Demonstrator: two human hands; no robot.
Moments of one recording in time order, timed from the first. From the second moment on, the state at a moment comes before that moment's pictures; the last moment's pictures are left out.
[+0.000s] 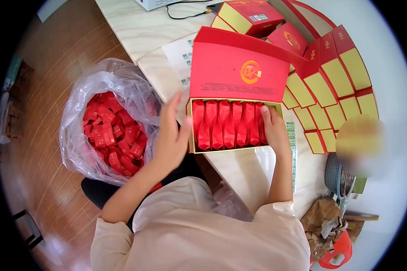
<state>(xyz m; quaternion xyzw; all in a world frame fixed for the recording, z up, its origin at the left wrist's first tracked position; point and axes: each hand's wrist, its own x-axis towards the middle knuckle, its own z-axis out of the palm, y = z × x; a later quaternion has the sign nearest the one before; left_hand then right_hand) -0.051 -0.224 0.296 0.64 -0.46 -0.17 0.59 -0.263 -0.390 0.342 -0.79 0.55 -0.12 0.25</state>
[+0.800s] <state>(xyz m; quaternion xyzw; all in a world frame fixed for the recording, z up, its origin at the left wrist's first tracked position) -0.014 -0.092 0.143 0.66 -0.11 -0.25 0.70 -0.112 -0.236 0.342 -0.88 0.26 -0.34 0.19</state>
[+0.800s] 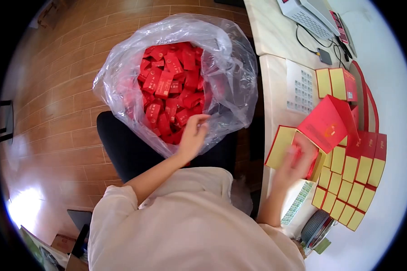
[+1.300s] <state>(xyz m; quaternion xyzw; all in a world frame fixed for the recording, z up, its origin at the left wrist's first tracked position) -0.006 0.034 0.052 0.60 0.14 -0.33 0.72 0.068 -0.218 0.032 -0.98 0.06 0.10 0.14</state>
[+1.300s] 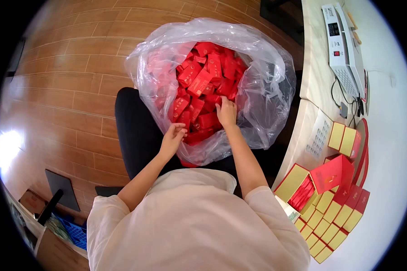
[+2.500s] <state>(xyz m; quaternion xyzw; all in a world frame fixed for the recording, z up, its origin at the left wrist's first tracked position) 0.031 0.016 0.031 0.34 0.32 -0.42 0.78 -0.014 -0.112 0.076 -0.88 -0.05 0.11 0.45</state>
